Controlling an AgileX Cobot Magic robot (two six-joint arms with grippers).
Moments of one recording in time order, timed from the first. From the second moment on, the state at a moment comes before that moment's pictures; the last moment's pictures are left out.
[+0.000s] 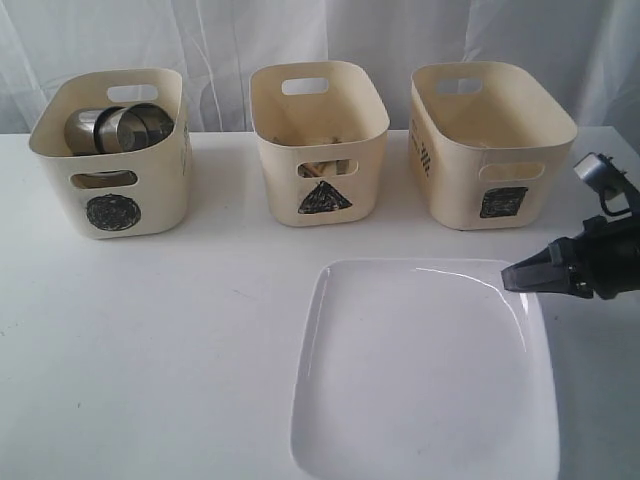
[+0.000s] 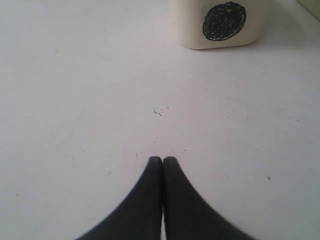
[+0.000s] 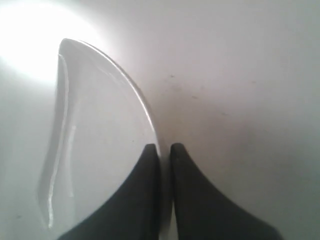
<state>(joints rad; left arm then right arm) 0.08 0.00 0.02 -0.10 0.42 0.13 -0.45 1.86 -0.91 1.18 1.07 -1.44</state>
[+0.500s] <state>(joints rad) 0.08 0.00 0.02 -0.10 0.42 0.13 -0.45 1.85 -0.91 1.23 1.13 -1.46</state>
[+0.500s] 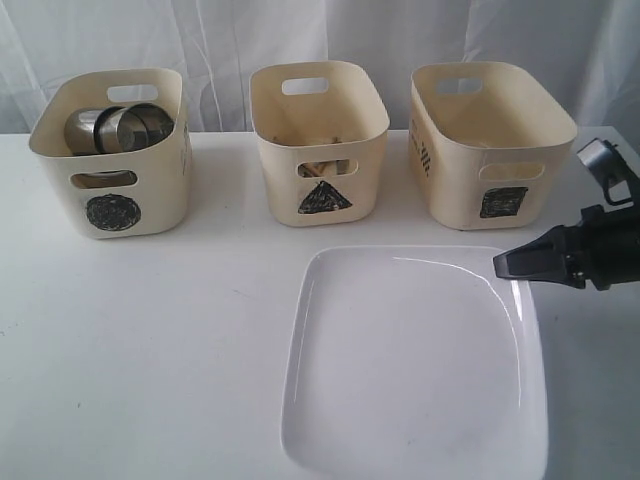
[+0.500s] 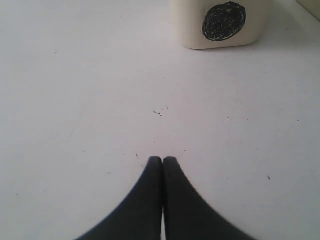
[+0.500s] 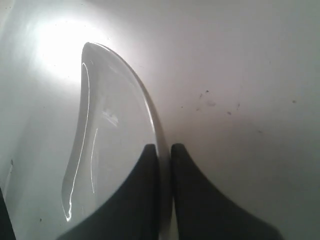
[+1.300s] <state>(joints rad) 0.08 0.00 0.02 -0.10 0.42 0.13 -0.45 1.64 -1.20 1.28 1.19 -1.21</state>
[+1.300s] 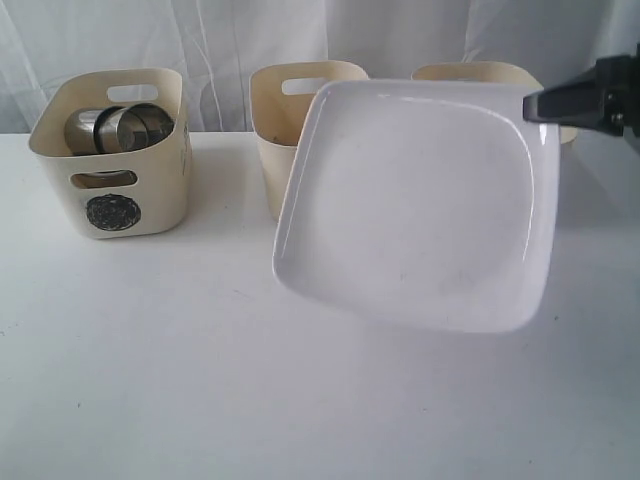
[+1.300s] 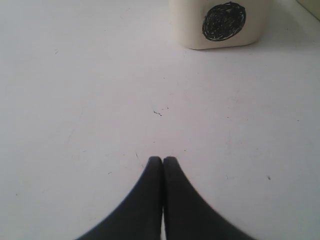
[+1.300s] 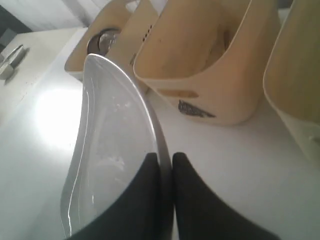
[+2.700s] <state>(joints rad) 0.08 0.00 0.02 -0.10 0.42 0.13 -0.49 2.04 -1.85 1.24 0.62 -1.14</state>
